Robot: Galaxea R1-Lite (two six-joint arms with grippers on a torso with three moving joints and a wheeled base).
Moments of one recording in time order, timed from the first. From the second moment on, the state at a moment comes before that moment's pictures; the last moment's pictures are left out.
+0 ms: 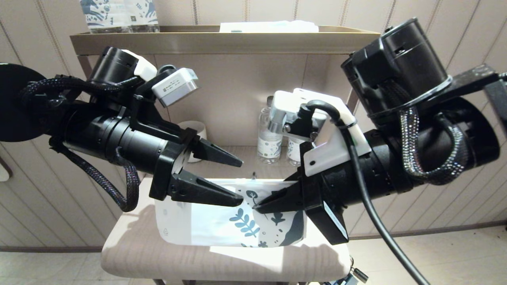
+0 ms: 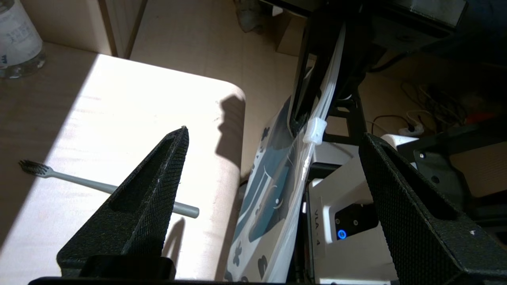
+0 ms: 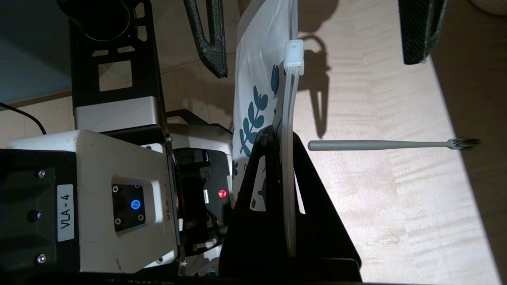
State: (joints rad) left arm -0.51 1.68 -1.44 0.47 -1.02 0.47; right arm 0.81 1.65 -1.55 0.51 0.42 -0.35
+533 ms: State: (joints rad) left arm -0.51 1.69 -1.45 0.47 -1.03 0.45; right arm 0.81 1.67 -1.57 0.51 0.42 -0.34
